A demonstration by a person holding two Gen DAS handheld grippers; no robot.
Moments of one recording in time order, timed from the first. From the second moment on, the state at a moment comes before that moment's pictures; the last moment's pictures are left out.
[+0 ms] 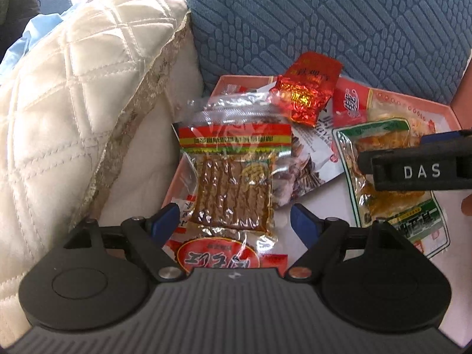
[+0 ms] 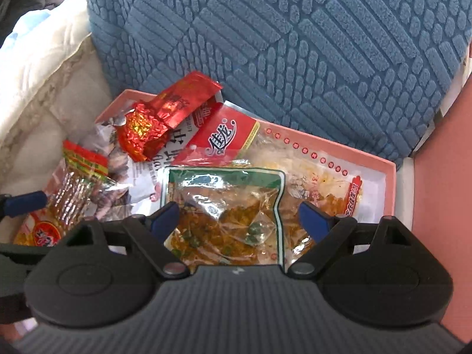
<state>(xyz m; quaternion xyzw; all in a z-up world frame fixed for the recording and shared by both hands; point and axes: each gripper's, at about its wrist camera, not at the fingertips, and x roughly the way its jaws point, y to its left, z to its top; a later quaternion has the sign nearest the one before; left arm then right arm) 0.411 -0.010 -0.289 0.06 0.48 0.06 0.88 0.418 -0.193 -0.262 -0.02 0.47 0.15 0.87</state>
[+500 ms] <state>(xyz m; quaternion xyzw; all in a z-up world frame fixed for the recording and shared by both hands) 0.410 -0.001 -0.297 0.05 0.48 0.06 0.87 0.404 -0.189 -0.278 0.01 0.47 0.18 0.86</state>
